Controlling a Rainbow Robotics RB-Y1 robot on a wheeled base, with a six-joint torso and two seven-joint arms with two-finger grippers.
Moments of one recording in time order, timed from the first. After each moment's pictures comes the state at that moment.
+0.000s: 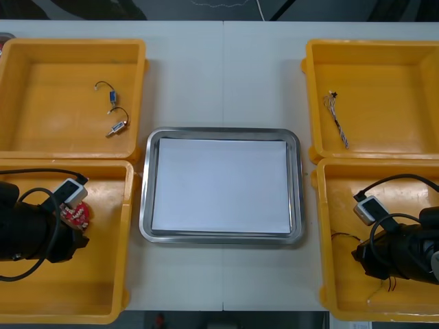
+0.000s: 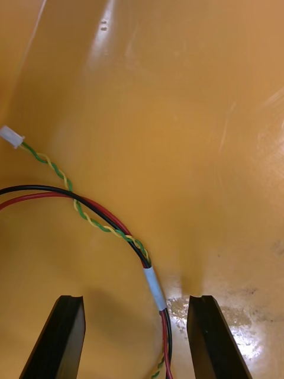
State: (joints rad) right arm 0.21 -0.75 0.11 -2.16 -0.62 1.30 1.67; left arm 0.12 1.00 -0.16 -2.16 0.85 1.23 -1.55
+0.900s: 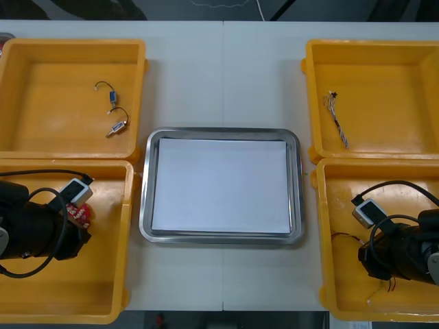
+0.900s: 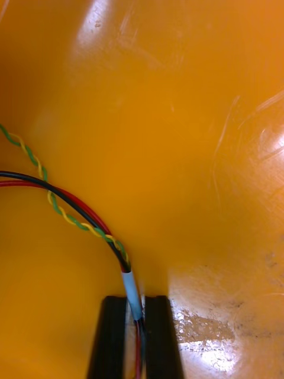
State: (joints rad) right arm 0.21 -0.76 0.13 -2.12 -0.59 1.25 1.75; left arm 0.09 1.00 -0.22 -2.11 0.82 1.17 -1.55
